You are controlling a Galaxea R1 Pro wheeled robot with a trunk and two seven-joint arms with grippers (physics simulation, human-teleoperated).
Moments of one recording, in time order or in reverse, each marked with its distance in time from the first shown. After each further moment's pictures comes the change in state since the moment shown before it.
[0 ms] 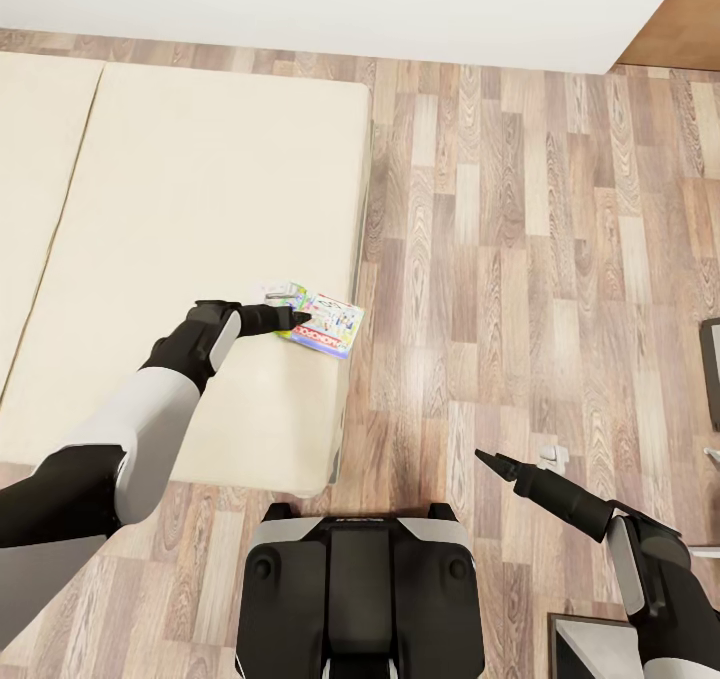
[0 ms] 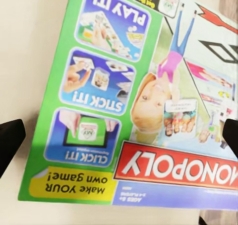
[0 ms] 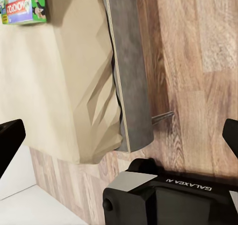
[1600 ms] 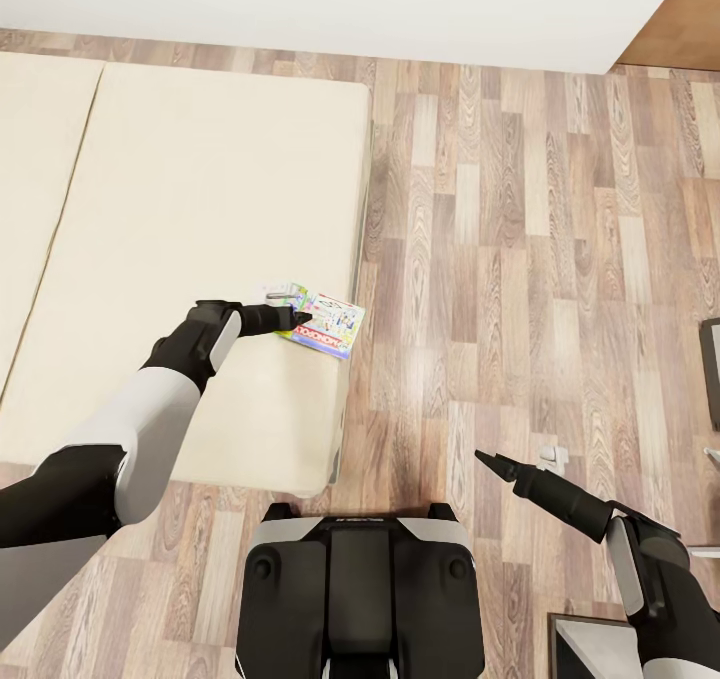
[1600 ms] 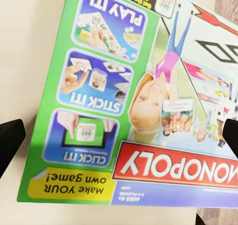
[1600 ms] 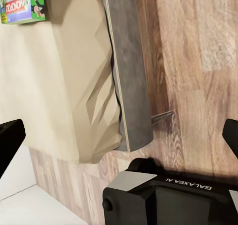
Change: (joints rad) left arm 0.000 0.000 -0.001 0.000 0.001 0.001 -0.009; right arm 0.000 0.001 0.001 0.005 0.000 -0.003 -0.003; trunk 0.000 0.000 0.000
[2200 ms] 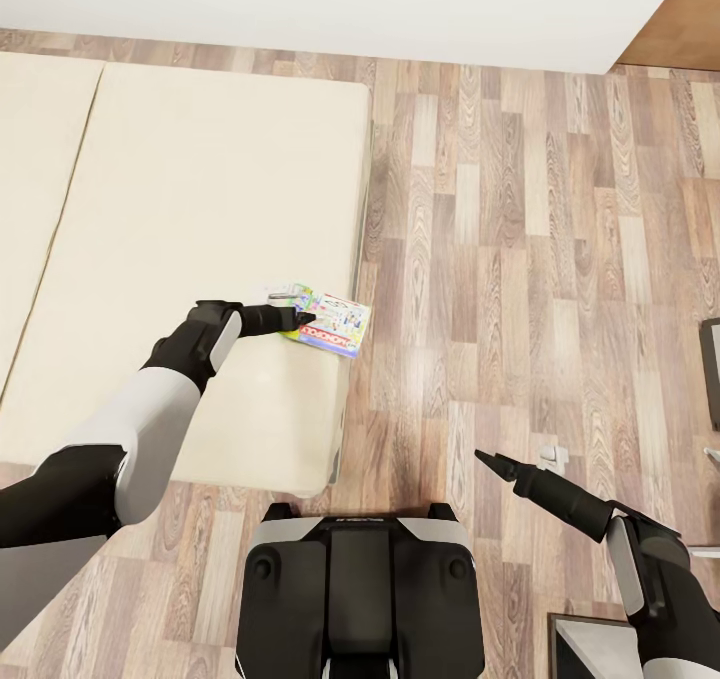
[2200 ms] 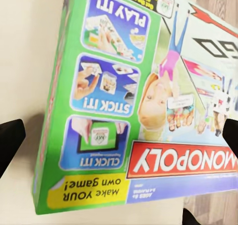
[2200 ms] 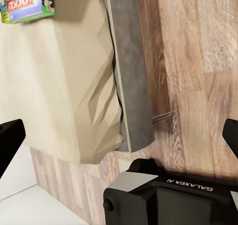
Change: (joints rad) left arm 0.000 -0.001 -0.001 0.001 0.000 0.000 -0.045; right arm 0.000 0.000 0.000 -0.003 0.000 0.000 0.006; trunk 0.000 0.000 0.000
